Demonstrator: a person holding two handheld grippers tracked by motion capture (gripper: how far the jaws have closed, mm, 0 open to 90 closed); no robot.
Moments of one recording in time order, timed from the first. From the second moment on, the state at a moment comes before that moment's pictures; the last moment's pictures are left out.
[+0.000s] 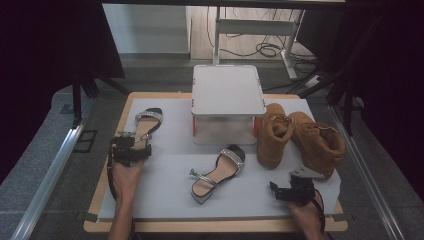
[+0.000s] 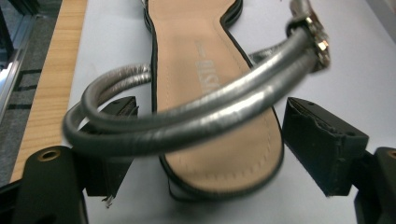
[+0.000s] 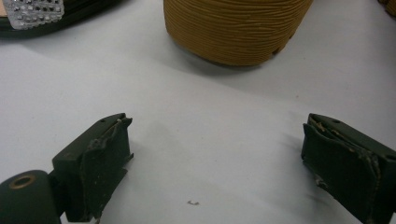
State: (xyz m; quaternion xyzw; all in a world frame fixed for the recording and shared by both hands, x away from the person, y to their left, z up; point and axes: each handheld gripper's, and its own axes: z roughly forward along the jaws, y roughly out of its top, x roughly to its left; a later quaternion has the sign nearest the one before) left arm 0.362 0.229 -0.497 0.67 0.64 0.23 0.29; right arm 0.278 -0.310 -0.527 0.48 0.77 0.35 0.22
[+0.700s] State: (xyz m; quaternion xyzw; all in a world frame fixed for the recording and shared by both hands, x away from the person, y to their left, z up) left arm 0.379 0.225 -0.497 0.67 0.67 0.22 0.24; right arm 0.278 -0.310 -0.527 0.48 0.77 0.35 0.22
